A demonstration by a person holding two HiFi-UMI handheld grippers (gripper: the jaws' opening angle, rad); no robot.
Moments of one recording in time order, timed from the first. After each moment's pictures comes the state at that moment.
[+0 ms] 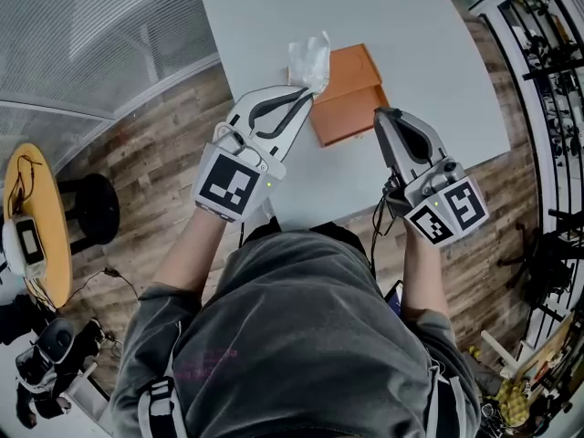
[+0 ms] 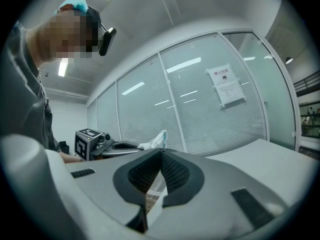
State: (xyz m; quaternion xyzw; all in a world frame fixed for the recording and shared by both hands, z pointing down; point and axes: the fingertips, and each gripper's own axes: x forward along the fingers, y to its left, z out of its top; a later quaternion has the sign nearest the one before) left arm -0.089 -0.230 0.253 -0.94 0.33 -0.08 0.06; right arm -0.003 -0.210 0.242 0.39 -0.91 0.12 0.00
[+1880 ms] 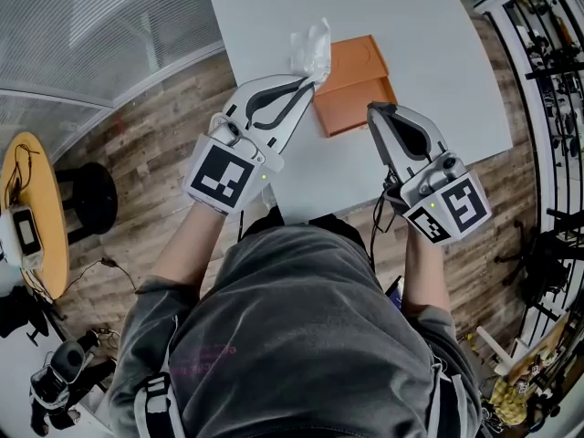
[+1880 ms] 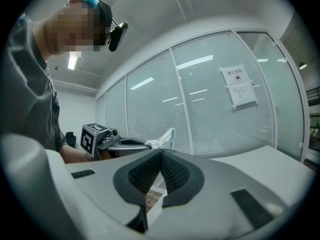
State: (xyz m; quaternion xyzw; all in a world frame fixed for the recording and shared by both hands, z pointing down) left arm -0.110 -0.231 0.245 -0.94 0.34 -0.06 0.04; right arm -0.039 -0.204 0.238 0.35 -0.93 0.09 0.04
